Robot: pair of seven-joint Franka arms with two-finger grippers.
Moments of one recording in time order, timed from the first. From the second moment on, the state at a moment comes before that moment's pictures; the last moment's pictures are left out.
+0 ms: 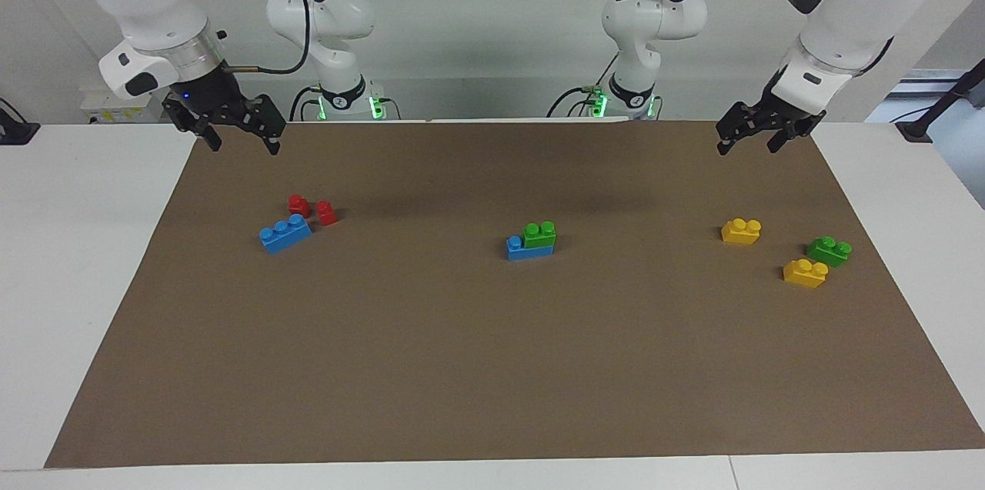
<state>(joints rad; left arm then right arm) -0.08 -0.06 0.04 -1.72 -0.06 1.60 -0.04 -0.05 -0.01 0.05 -1.59 0.02 1.55 0.13</state>
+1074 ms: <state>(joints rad) -0.21 -0.10 0.00 -1.84 -0.07 1.80 -0.82 0.11 0.02 0.09 -1.75 0.19 1.78 1.20</state>
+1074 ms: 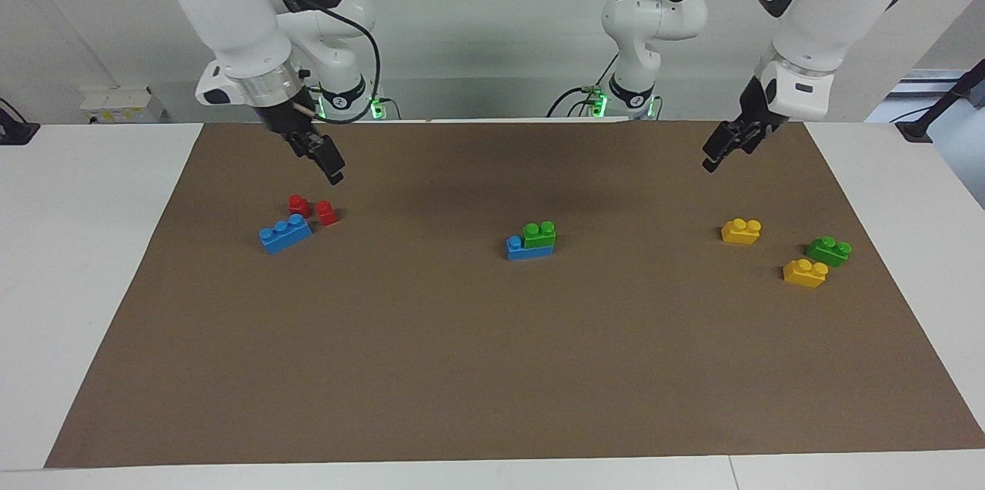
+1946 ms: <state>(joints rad) -0.55 -0.05 -0.01 -2.09 -0.07 2.14 -1.97 0.32 0.20 0.09 -1.99 0.59 2.34 1.53</state>
